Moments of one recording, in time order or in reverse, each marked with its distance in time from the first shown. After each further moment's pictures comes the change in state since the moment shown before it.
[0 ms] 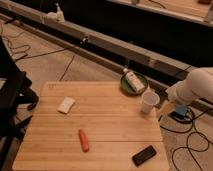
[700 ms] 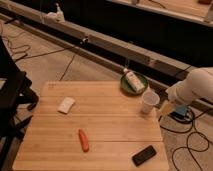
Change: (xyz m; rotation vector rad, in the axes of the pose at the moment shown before) arm 0.002 -0.002 0.000 0.003 0.002 0.003
